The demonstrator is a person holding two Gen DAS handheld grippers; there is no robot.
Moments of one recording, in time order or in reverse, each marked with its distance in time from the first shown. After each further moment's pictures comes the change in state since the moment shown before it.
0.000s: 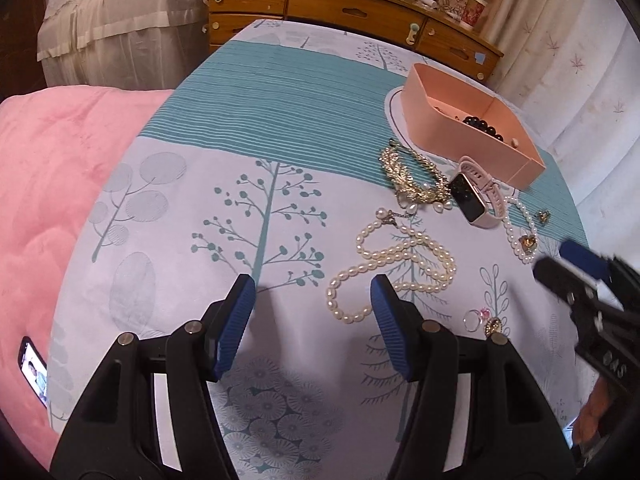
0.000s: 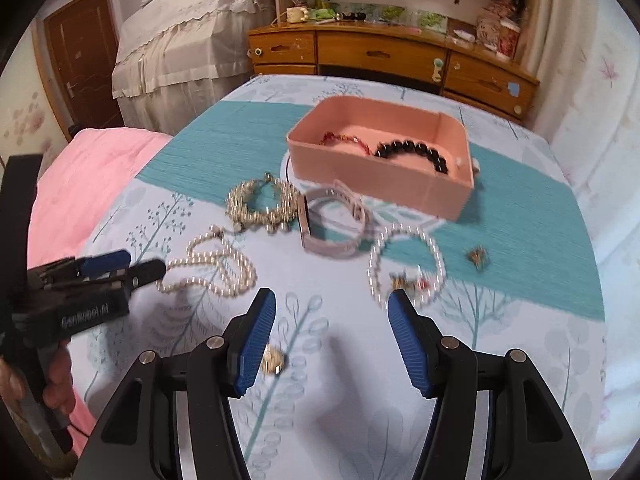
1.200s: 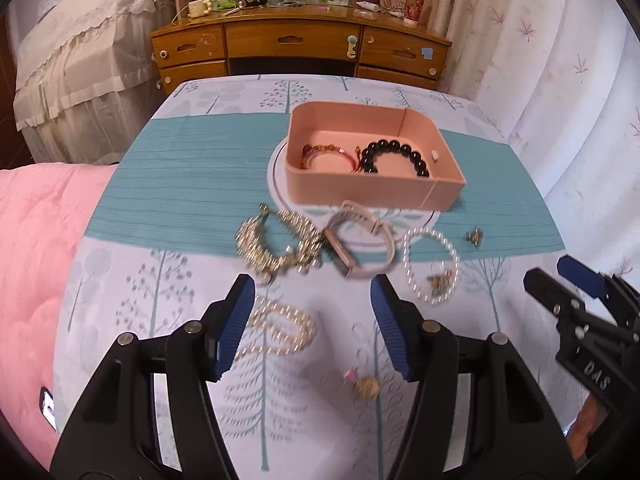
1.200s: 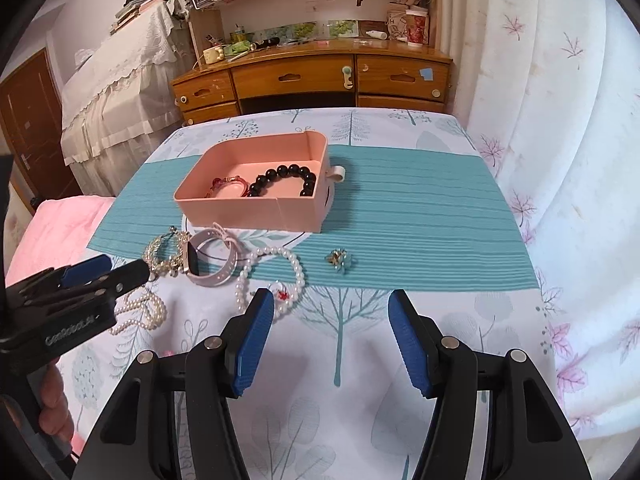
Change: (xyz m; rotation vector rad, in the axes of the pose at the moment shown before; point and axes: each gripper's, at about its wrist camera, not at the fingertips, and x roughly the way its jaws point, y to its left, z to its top) left arm -0.021 -0.130 0.035 0.187 -0.078 0.013; right arm -0.046 -0.106 -0.019 0.255 -0.067 -0.126
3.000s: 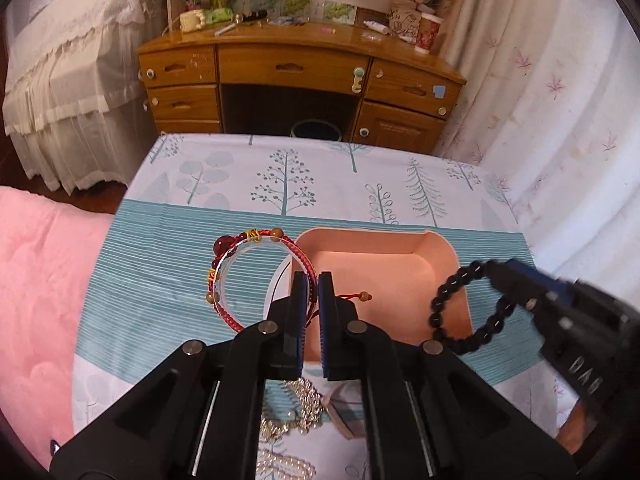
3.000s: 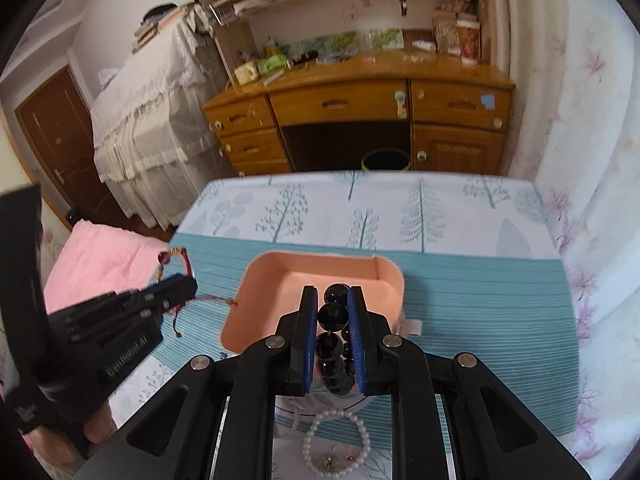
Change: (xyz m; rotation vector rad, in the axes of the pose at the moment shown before) left arm 0.053 0.017 0.171 -0.049 -0.006 -0.052; right arm 0.060 0.046 0.200 -0.008 0.020 0.185
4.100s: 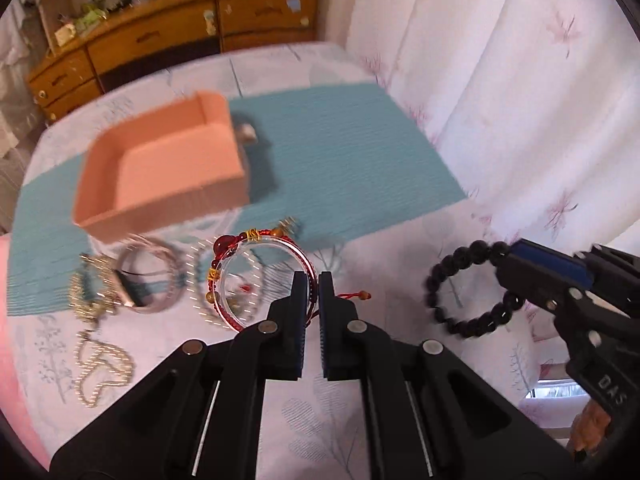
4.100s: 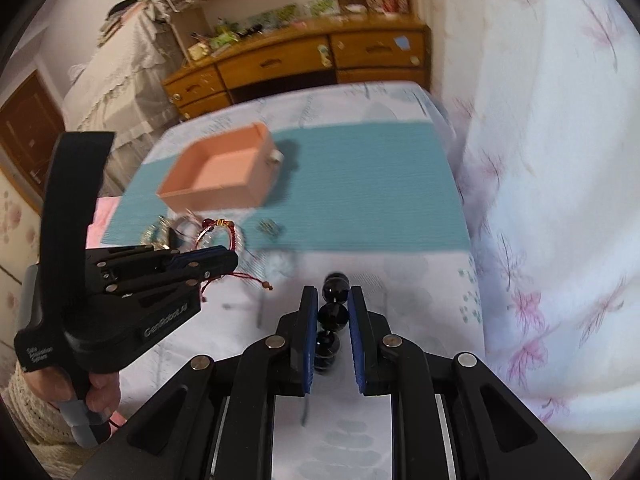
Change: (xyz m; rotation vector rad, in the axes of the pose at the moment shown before) left arm -0.019 -0.197 -0.154 0.312 0.151 -0.192; right arm -0.153 -0.149 -0.207 0.073 0.069 -0.095
